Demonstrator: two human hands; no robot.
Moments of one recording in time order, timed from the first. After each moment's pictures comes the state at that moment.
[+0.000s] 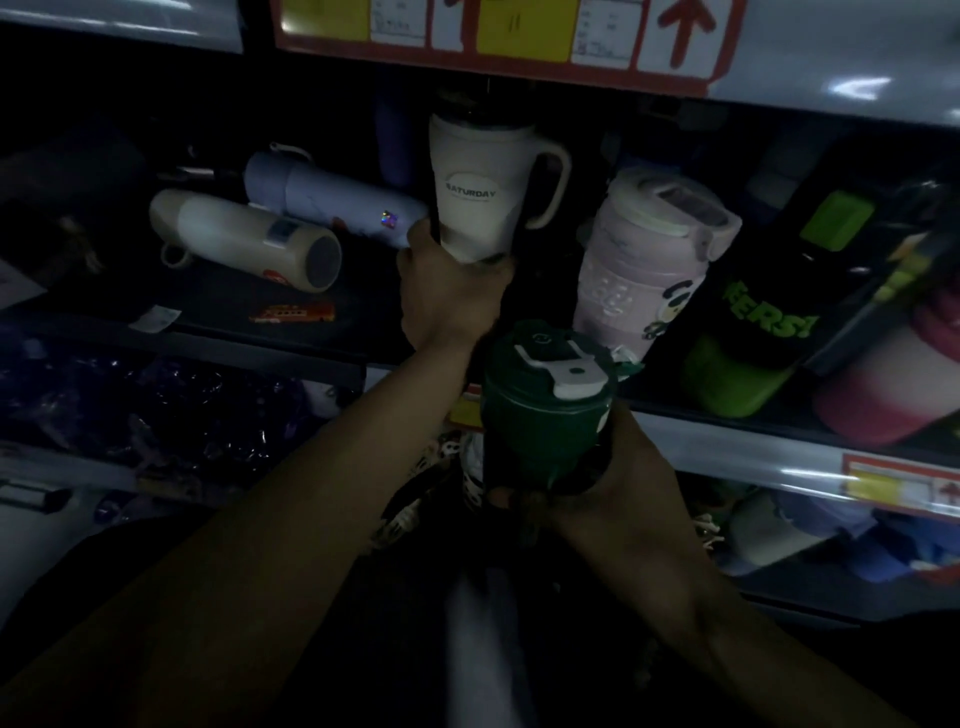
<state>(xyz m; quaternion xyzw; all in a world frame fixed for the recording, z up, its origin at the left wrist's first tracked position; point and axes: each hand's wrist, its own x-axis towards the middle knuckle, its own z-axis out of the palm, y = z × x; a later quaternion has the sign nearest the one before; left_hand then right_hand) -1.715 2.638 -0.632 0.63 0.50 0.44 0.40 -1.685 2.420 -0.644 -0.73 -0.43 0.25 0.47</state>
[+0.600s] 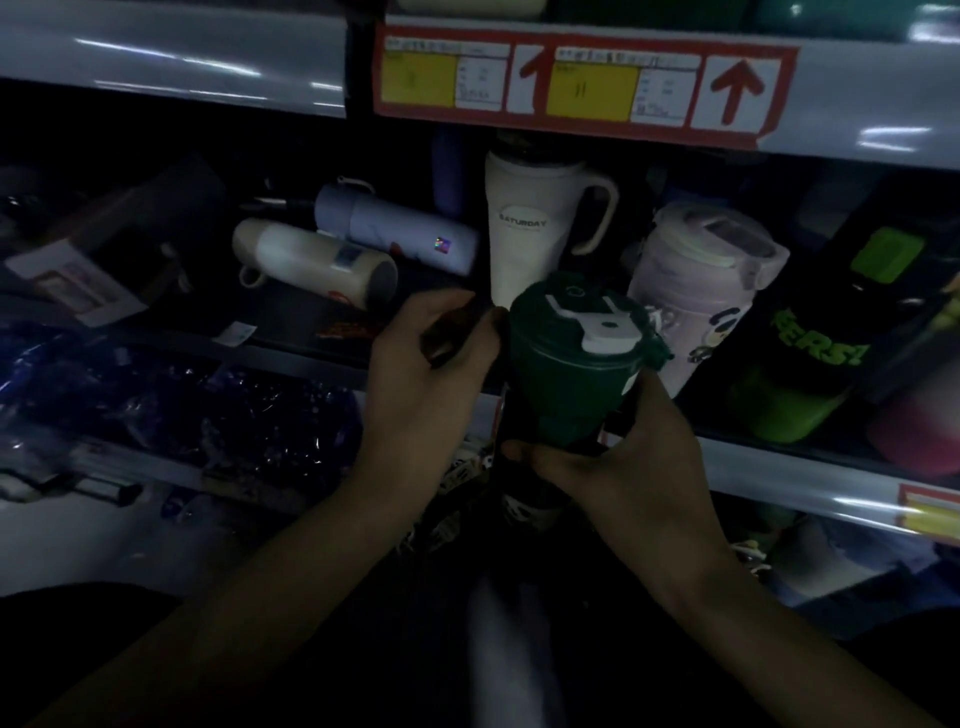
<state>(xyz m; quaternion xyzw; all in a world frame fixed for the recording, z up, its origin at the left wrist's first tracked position) -1.826 2.558 -0.599 0.62 0.35 0.48 0.51 -1.707 2.449 -0.624 -0.69 -0.43 0.18 0.55</state>
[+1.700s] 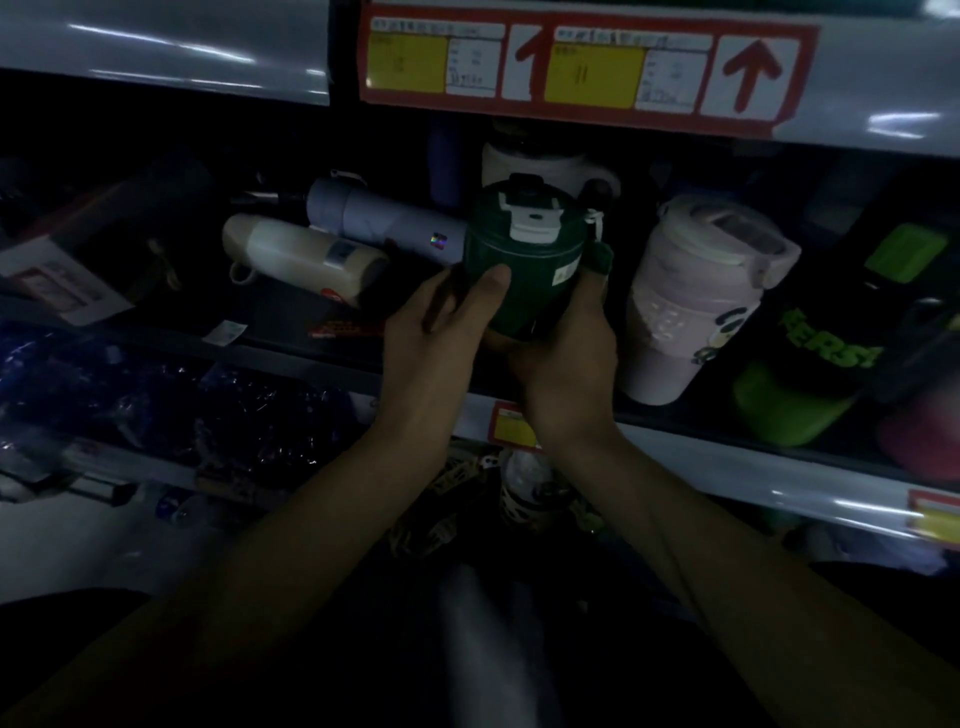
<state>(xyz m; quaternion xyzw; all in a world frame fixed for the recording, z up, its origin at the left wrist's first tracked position) -1.802 2.575 -0.591 0.52 0.34 0.47 0.62 -1.705 2.543 -0.618 -0.68 -0.40 0.10 0.60</state>
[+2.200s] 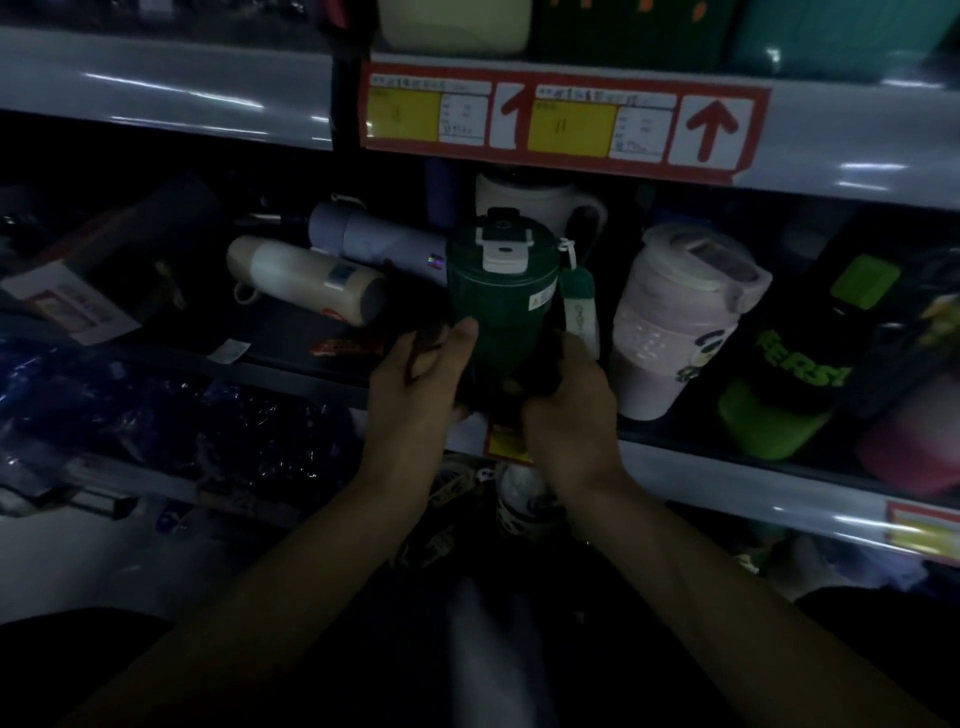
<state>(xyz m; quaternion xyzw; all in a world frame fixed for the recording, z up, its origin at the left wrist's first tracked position) -1.812 2.574 -0.608 0.49 0.40 0.47 0.62 -1.700 2.522 -0.628 -0.73 -0.38 0.19 0.54</state>
